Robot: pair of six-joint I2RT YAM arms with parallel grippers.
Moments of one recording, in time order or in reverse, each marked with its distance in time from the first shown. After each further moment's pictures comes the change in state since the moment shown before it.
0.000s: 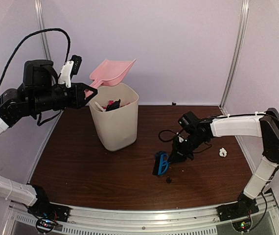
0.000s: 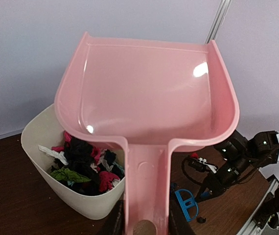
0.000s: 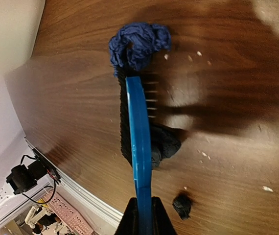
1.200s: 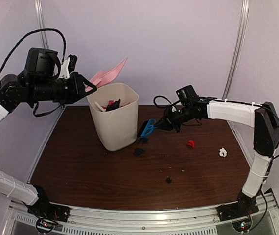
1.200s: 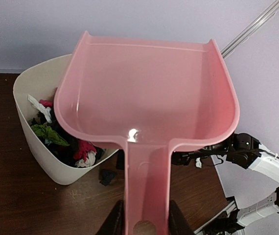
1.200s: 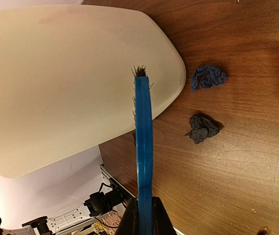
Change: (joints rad) left arm 0.041 0.111 0.216 -0.224 0.062 -0.402; right arm -0.074 0.095 0.328 0.179 -0.106 0.196
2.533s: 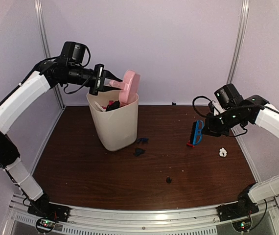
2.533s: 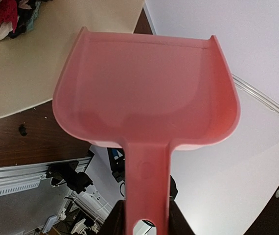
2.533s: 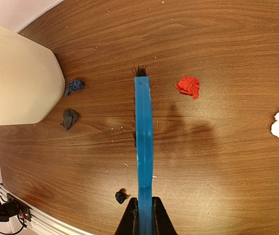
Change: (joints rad) left arm 0.236 0.410 0.245 0.087 0.690 -0.961; right arm -0.068 -0.583 -0.203 -0.576 0.562 -0.418
